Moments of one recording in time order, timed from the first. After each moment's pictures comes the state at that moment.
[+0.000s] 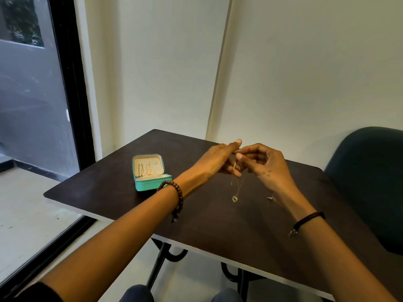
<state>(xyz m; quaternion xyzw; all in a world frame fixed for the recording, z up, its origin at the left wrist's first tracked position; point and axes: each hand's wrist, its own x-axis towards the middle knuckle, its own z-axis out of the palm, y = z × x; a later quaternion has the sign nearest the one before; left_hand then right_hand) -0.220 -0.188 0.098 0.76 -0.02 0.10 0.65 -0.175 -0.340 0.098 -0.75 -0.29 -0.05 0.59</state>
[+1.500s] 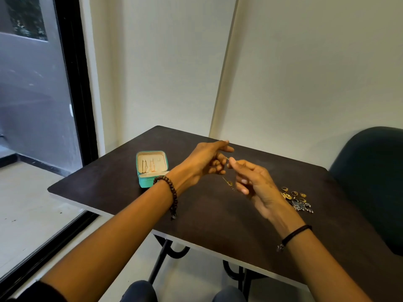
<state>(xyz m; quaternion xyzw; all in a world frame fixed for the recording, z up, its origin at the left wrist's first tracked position) -0.231 -0.163 0.095 0.66 0.04 0.08 0.74 -0.198 -0.324 0.070 -0.65 -0.24 0.18 0.70</state>
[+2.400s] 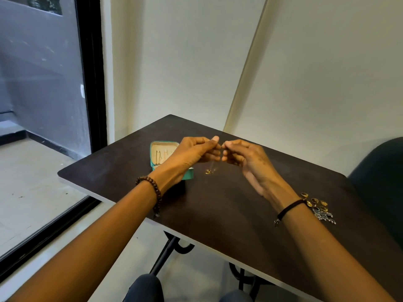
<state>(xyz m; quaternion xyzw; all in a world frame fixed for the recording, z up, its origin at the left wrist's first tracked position) -0.234 -0.084 0.051 0.67 0.05 0.17 0.72 -0.163 -0.242 0.072 -0.66 -0.31 0.17 0.66</state>
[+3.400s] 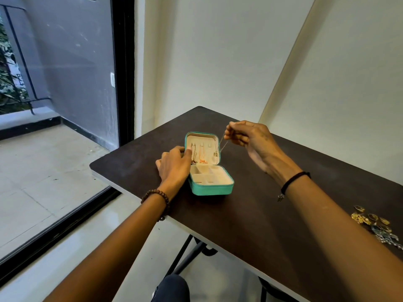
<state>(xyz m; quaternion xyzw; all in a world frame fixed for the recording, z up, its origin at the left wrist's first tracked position) -0.232 0.024 -0.057 0.76 0.36 0.30 0.45 -0.131 -0.129 0.059 -0.68 -0.32 0.19 0.63</state>
